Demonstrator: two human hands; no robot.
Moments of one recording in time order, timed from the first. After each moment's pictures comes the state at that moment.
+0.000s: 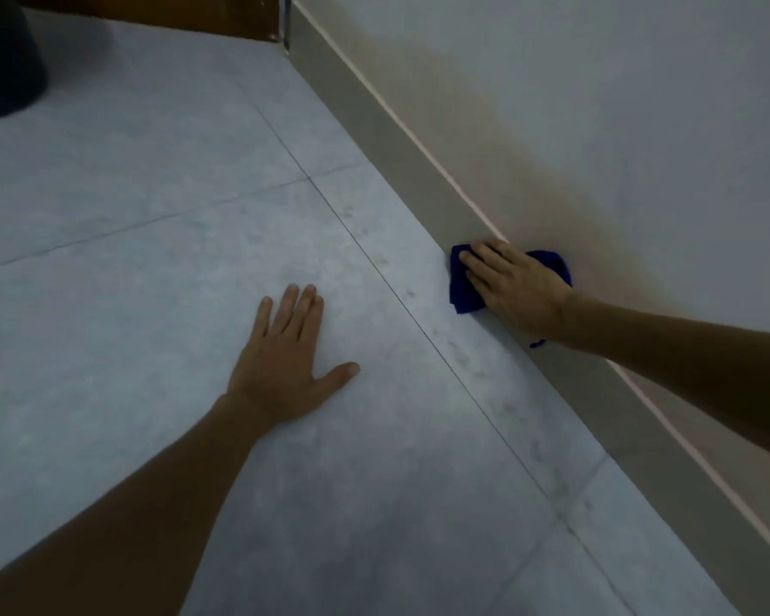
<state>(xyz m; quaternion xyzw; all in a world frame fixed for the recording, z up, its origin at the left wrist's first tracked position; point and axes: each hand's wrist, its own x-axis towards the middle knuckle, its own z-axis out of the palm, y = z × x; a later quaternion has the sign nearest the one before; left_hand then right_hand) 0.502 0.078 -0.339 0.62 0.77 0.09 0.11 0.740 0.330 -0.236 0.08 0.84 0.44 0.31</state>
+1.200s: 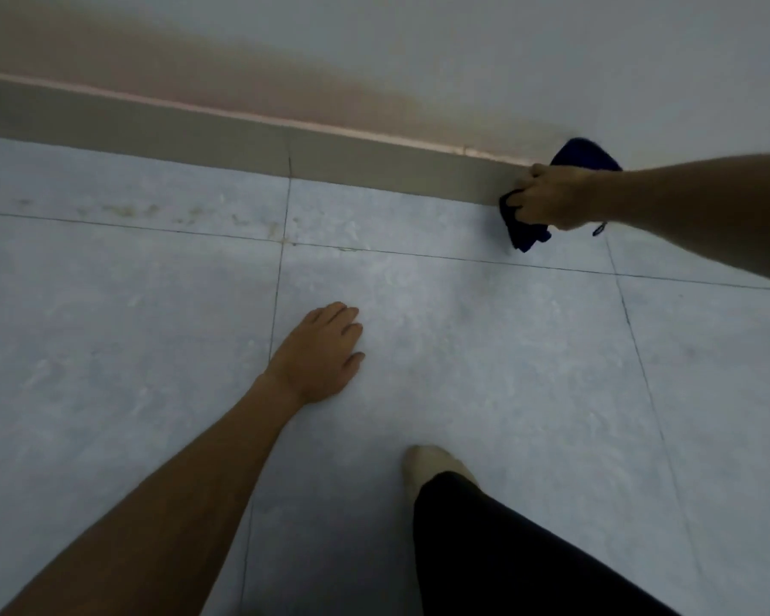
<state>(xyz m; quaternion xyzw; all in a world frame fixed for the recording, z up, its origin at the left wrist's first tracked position) 0.810 -0.047 -0.318 0.96 0.24 0.07 0.10 1.209 -0.011 -0.150 0.41 0.75 0.10 0.51</state>
